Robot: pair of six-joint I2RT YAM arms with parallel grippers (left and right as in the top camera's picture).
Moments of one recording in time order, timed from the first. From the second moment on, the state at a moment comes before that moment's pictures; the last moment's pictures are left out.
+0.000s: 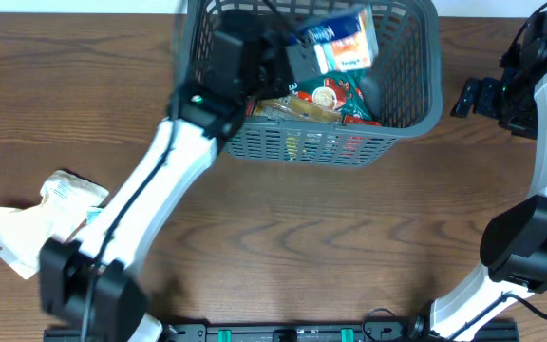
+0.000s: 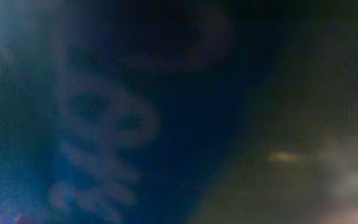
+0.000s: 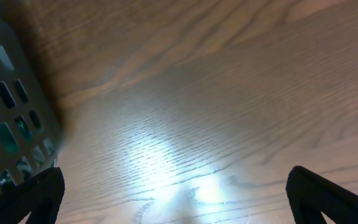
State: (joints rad) left arm -0.49 1.73 1.54 -0.30 0.10 0.95; right arm -0.28 1.92 1.91 -1.38 0.02 0.10
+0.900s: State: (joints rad) left arm -0.49 1.72 1.53 -0.34 0.07 0.85; right arm -0.28 1.92 1.91 -1.39 0.02 0.09
